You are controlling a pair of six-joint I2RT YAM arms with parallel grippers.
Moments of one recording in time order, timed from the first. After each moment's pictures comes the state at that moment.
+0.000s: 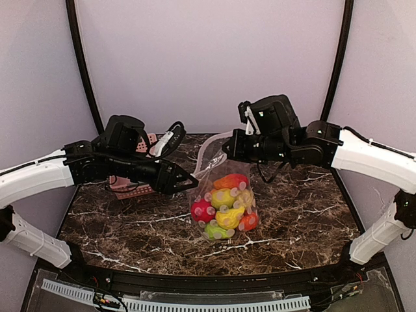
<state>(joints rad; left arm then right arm) -0.90 1.25 1.12 -0.42 0.37 -0.33 1.04 1.46 1.43 -0.49 0.23 0.74</state>
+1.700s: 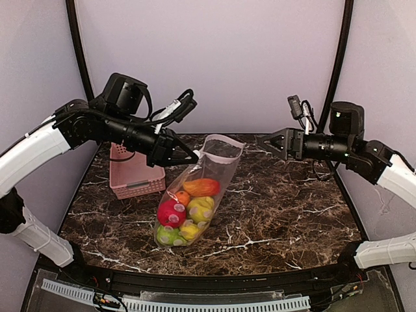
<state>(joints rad) -0.90 1.40 1.60 -0.80 0.49 -0.05 0.65 1.02 1.05 -0.30 -0.41 0.43</state>
